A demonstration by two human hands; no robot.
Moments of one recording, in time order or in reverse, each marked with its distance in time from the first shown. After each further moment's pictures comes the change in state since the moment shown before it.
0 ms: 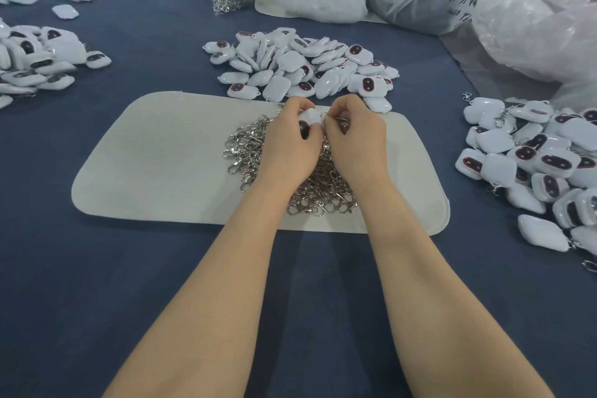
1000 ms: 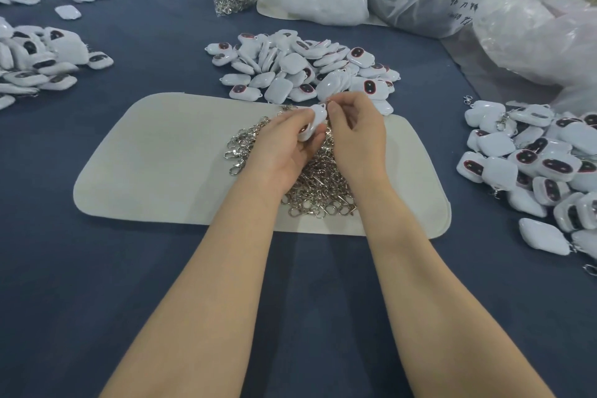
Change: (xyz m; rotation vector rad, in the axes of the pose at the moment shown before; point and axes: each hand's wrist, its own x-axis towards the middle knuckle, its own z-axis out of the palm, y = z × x) left_hand 0.009 0.011 -0.007 -1.077 -0.035 -0.639; right_hand 0.000 -0.009 0.004 0.326 0.067 0.099
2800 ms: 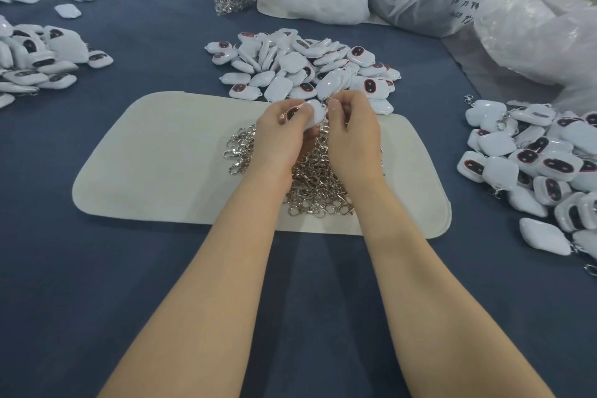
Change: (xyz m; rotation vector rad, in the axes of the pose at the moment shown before) left_hand -0.001 -0.002 -0.001 0.345 0.088 0.225; right_hand -0.002 -0.005 0.004 -0.109 -0.025 -0.019
